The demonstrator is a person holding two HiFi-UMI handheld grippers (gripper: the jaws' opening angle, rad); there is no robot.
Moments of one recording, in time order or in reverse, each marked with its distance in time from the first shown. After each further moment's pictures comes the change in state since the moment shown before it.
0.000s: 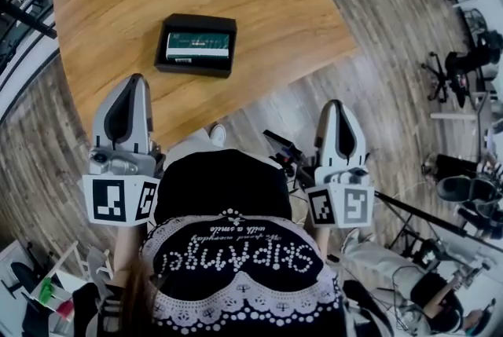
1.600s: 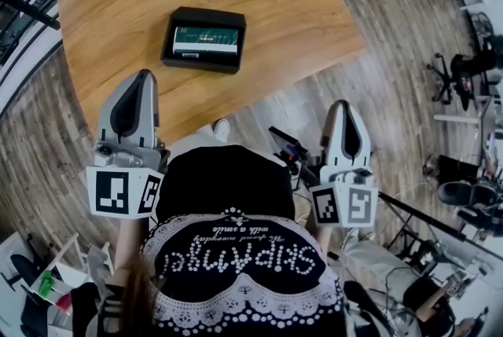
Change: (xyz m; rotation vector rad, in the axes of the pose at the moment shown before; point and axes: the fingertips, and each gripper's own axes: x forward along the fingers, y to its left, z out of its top) left arm 0.003 0.001 -0.019 -0.016 0.059 -0.002; right arm 0.002 -0.006 -0.010 0.013 0.032 -0.023
